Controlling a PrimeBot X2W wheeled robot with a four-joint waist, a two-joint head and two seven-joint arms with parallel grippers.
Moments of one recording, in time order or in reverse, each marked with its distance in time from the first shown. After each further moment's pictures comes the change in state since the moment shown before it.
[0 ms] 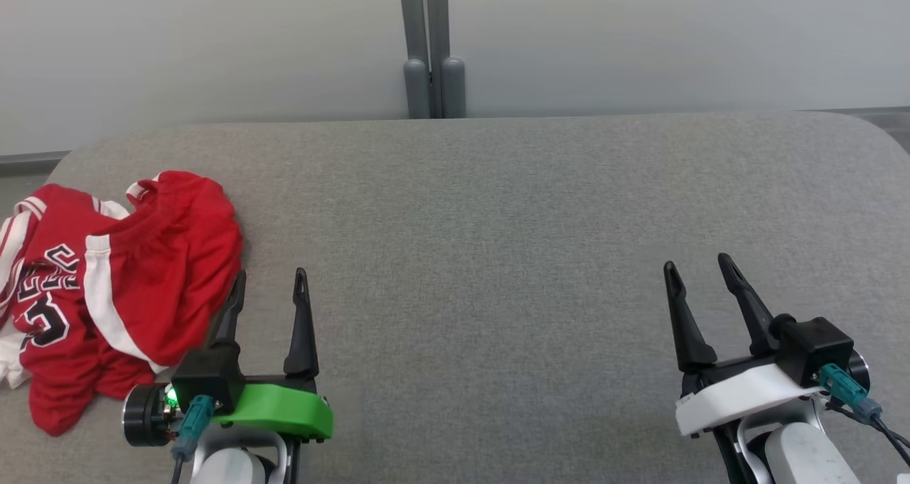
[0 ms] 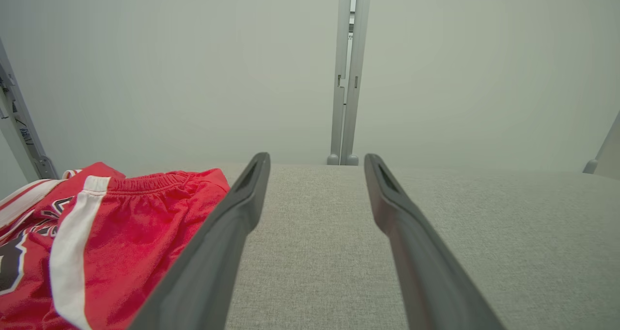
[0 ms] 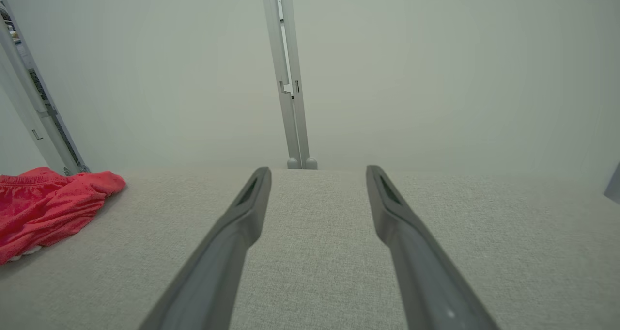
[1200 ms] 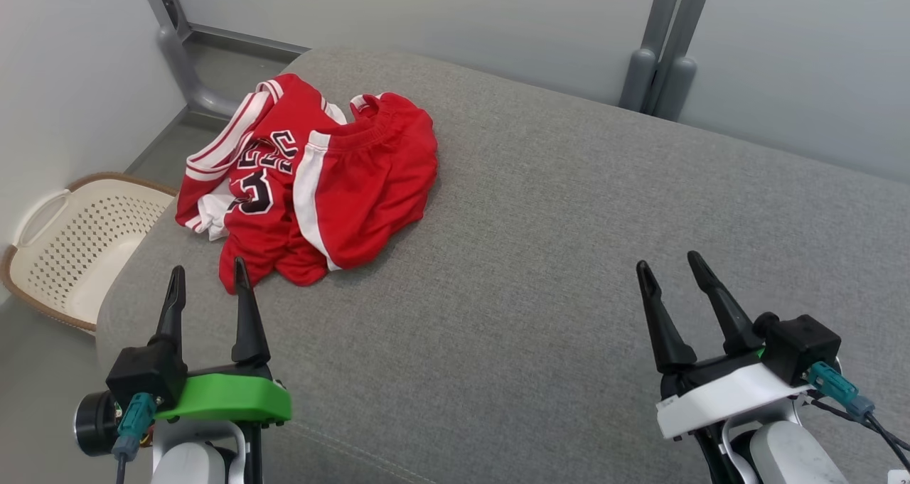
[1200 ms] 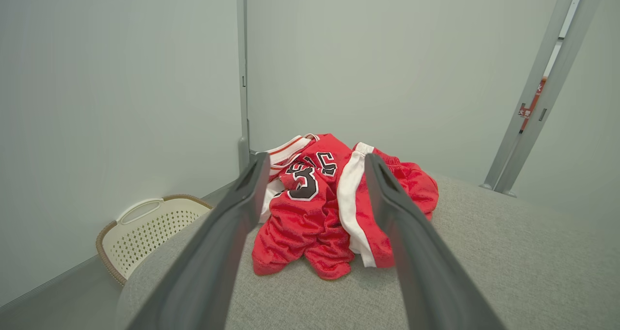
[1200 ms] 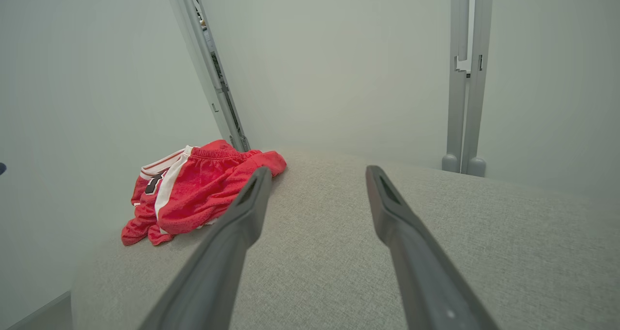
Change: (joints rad) left arm -0.007 0.001 0.109 -0.017 -0.052 0.007 0.000; right arm -0.003 -0.020 0.096 -0.033 0.119 0.000 -0.001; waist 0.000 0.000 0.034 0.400
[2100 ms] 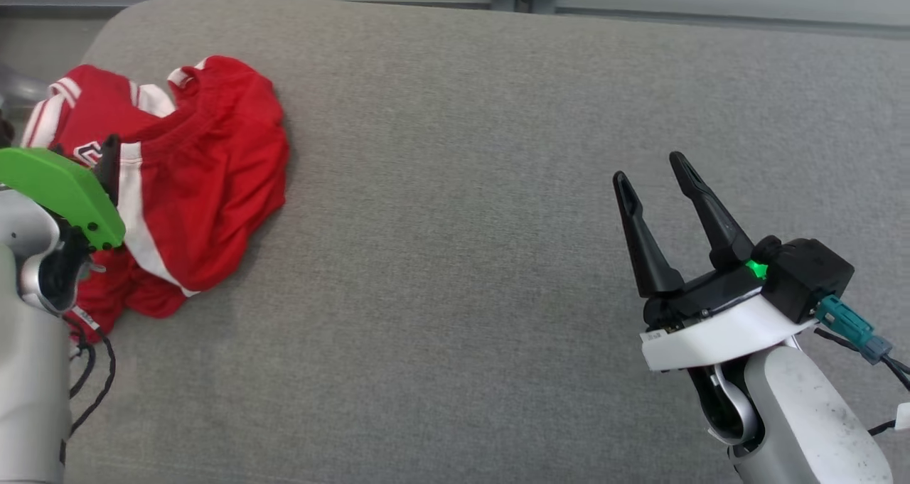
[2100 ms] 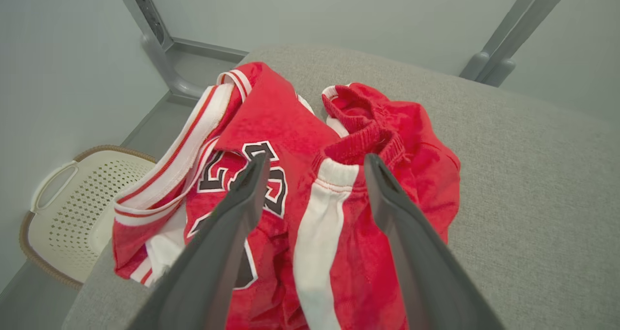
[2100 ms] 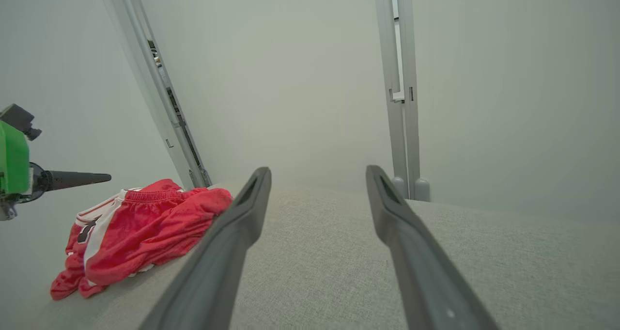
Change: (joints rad) left arm -0.601 0.296 0.023 0.479 -0.235 -0.169 0.587; right arm -0.172 -0.059 0.089 -0.117 0.022 0.000 0.000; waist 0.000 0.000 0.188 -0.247
